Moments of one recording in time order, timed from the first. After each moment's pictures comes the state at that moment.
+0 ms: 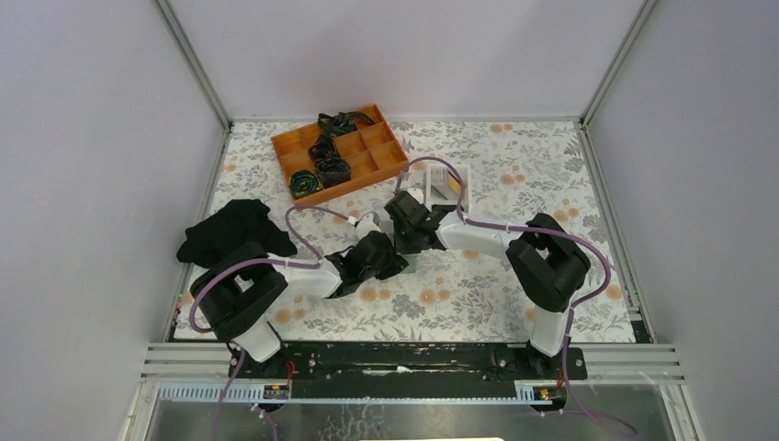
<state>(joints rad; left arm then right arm) -0.85 1.61 0.59 0.33 -0.16 -1.11 0.85 1.86 1.20 -0.39 0.14 0.67</state>
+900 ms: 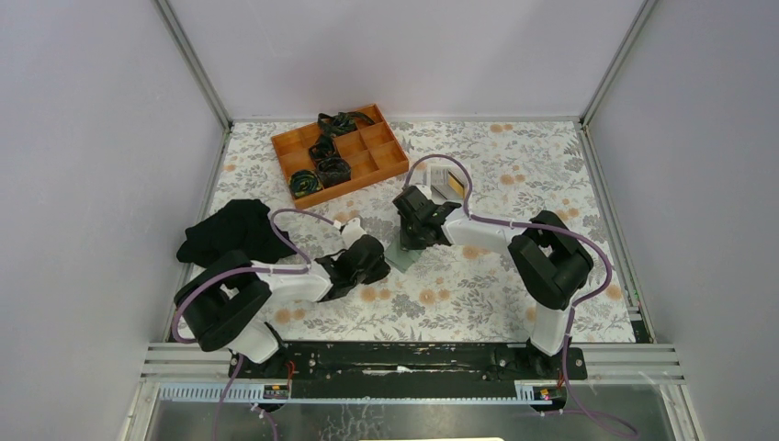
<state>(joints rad) -0.84 1.52 0.55 0.18 -0.25 -1.10 0.79 1.85 1.17 -0.36 0.11 0.68</state>
